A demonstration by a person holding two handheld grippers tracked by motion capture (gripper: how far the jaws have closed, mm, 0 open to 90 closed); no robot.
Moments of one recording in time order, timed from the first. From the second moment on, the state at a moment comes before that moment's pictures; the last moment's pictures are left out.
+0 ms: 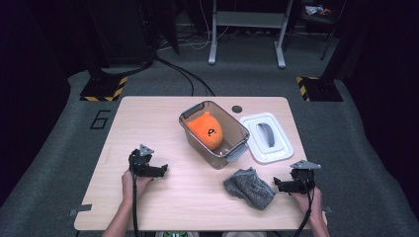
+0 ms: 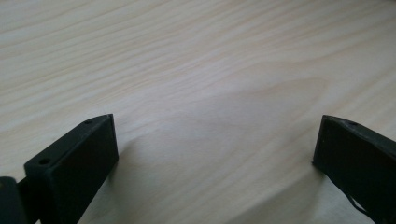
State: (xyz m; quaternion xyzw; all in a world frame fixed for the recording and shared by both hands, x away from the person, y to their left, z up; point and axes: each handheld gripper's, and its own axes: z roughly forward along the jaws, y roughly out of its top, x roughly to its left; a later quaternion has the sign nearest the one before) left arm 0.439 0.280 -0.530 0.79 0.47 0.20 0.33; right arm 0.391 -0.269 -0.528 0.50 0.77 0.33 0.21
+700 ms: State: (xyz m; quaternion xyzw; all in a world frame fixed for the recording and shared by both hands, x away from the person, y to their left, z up) left arm 0.441 0.276 -0.530 0.80 0.46 0.21 0.33; right arm 0.423 -0.263 -0.480 0.50 0.78 0.33 0.21
